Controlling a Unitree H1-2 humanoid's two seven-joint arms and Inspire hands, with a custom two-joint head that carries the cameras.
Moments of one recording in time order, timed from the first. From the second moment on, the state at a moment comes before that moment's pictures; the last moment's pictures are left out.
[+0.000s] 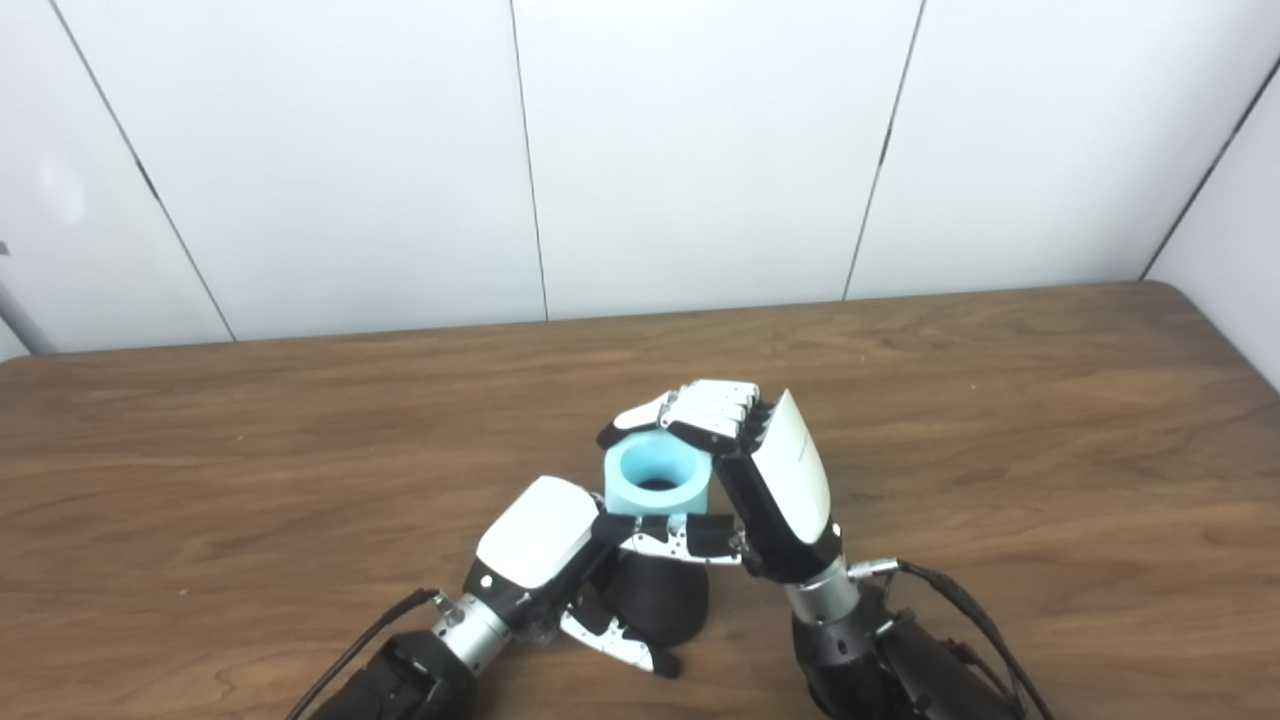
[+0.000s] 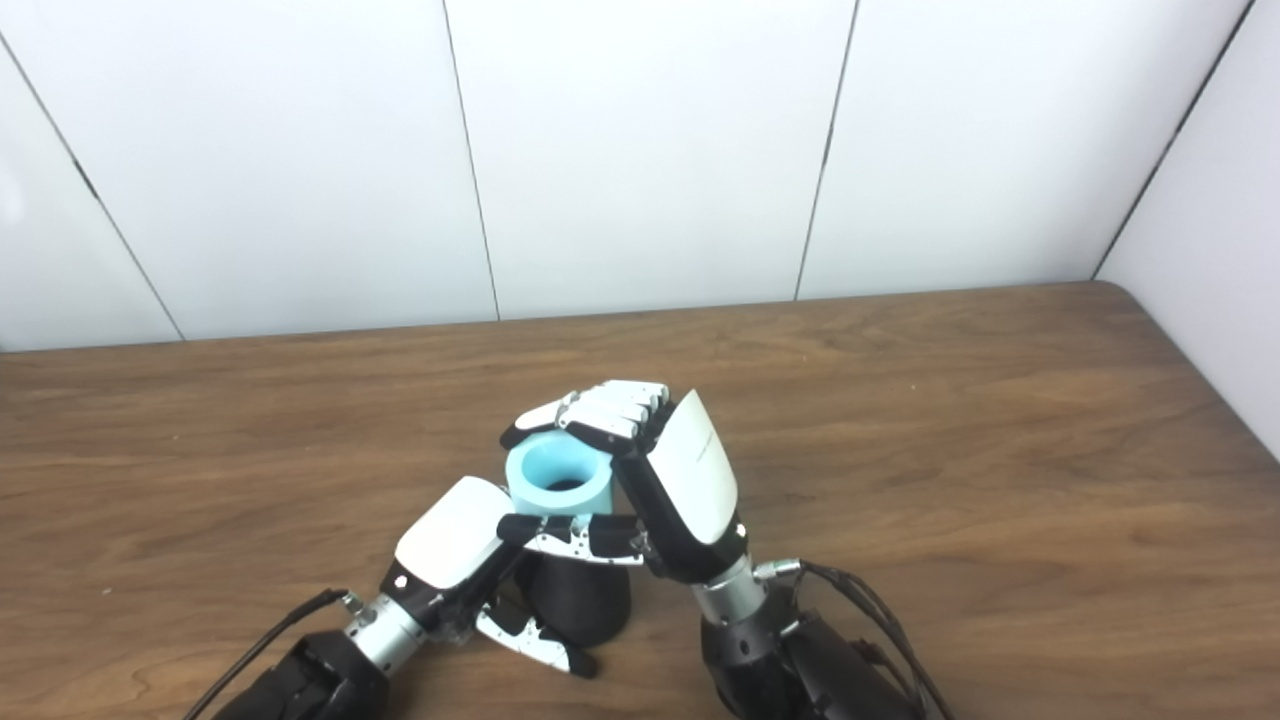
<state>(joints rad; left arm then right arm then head) -0.32 0.29 -0.61 0.21 0.90 -0.29 0.14 -0.27 -0.23 0.51 0.08 -0.76 -0.46 -0.73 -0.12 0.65</state>
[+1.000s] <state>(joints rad) -0.31 0.29 -0.62 0.20 0.90 -0.28 0.14 -0.20 -0.15 0.37 0.00 -0.61 -0.46 -0.45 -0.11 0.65</state>
